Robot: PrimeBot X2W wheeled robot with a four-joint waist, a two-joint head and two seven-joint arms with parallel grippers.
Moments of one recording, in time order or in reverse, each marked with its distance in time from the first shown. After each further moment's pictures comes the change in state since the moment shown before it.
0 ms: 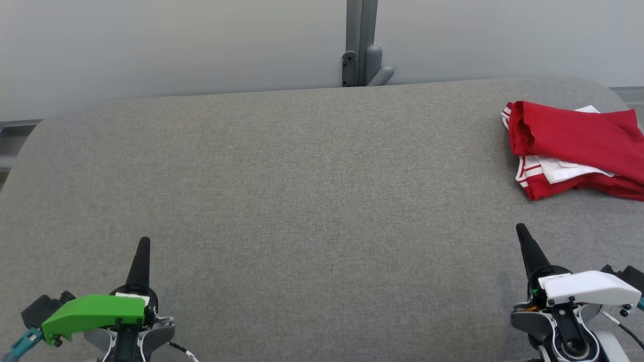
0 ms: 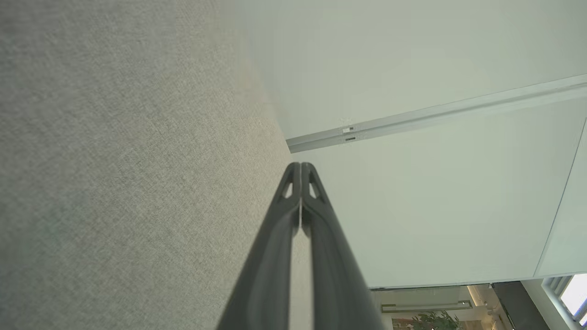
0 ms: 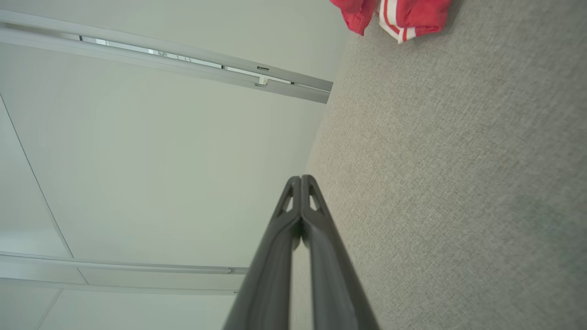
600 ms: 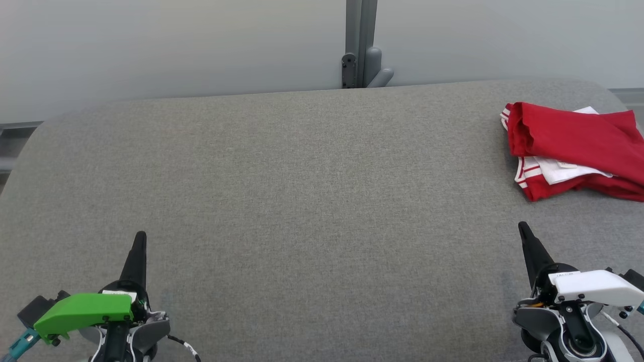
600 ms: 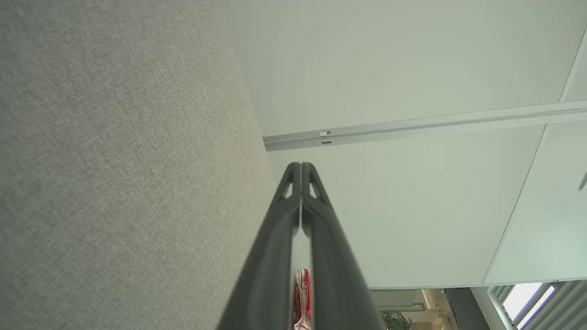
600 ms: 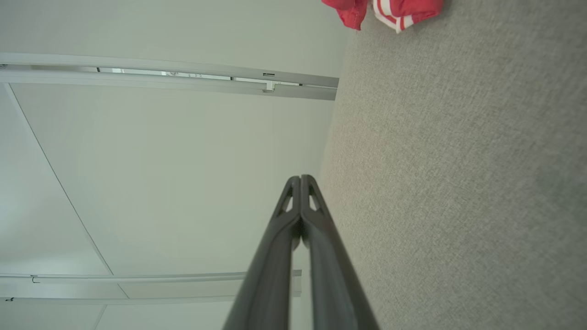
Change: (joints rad) left arm -0.014 -0.002 0.026 0.001 -0.132 -0.020 0.041; right arm -0.009 -0.001 -0.016 0.008 0.134 0.000 0.028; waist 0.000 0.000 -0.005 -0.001
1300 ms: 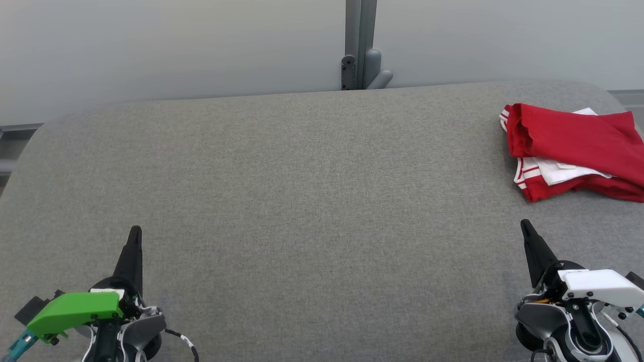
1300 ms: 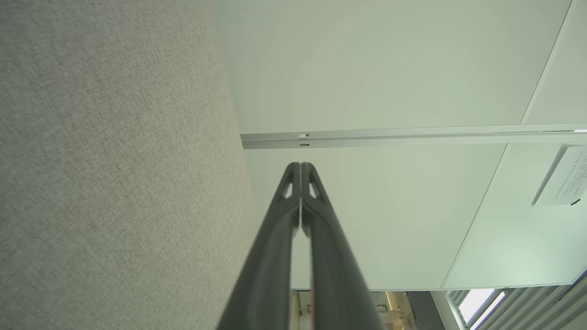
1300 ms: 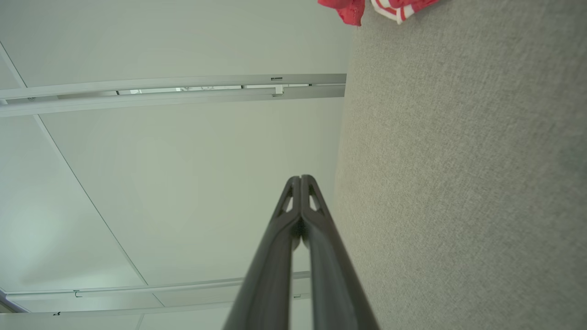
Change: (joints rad) left arm -0.013 -0.002 0.023 0.001 -0.118 -0.015 0.033; right arm -0.009 0.000 -0.017 0.007 0.120 0.000 0.027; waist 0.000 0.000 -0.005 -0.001
